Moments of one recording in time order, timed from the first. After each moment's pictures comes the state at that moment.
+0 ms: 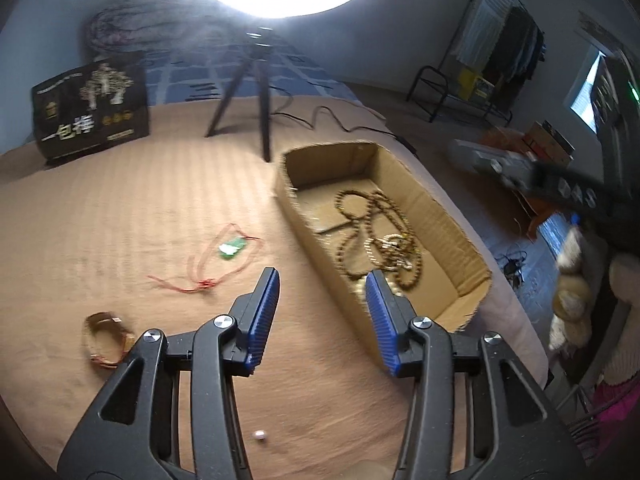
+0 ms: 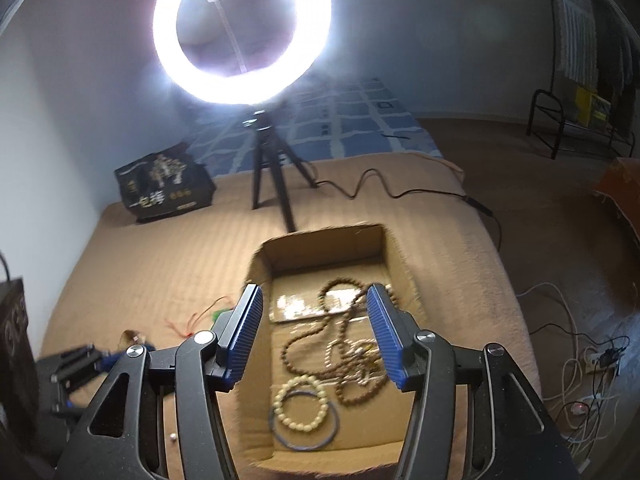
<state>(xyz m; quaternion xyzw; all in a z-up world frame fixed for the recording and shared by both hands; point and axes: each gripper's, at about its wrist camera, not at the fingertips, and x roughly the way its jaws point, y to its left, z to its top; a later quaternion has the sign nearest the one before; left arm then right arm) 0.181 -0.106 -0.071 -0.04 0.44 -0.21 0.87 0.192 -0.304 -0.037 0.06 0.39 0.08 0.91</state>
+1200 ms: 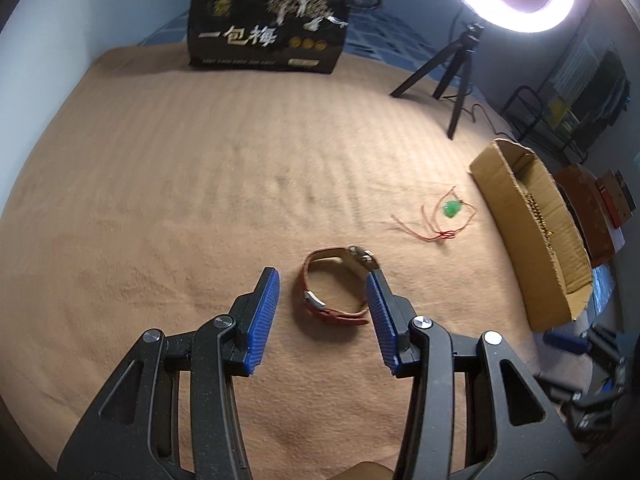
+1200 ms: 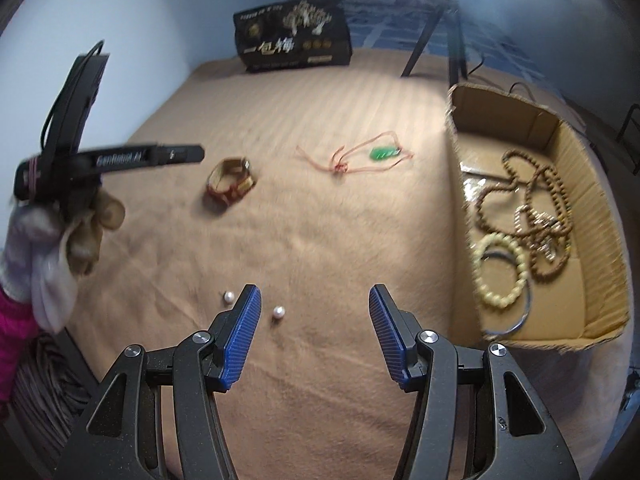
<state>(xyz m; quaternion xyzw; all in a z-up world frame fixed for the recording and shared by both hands) 0.187 0.079 -0.133 -0.09 0.50 -0.06 0.86 0.116 -0.163 -0.131 -0.03 0.50 0.23 0.83</state>
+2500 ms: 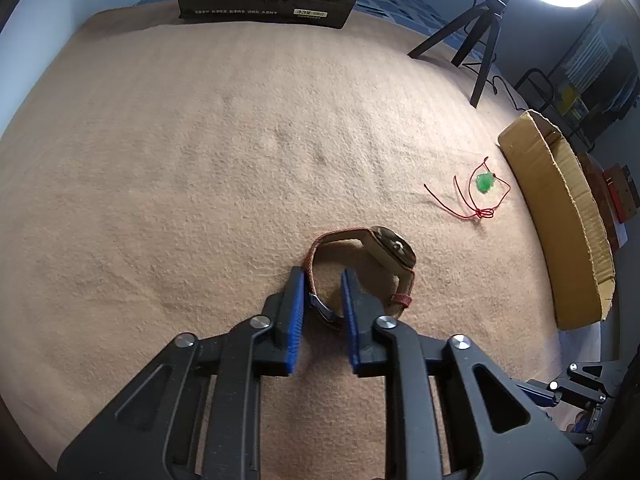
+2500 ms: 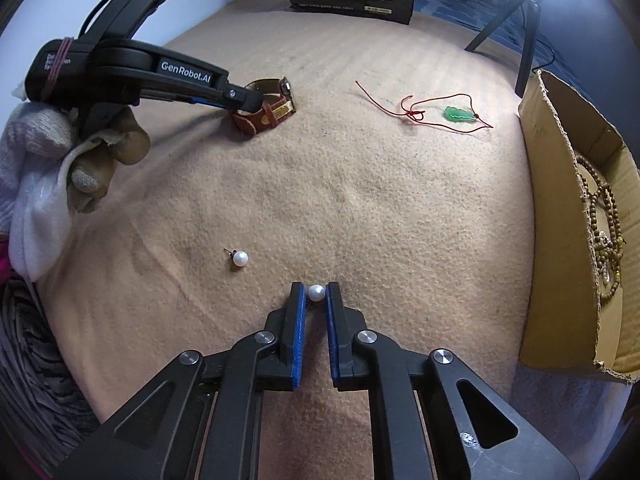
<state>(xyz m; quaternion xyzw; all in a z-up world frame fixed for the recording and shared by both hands) 0.208 0.074 -0.178 -0.09 0.54 -0.06 0.83 0.114 -0.118 -0.176 -0.11 0.53 0.26 0.80</state>
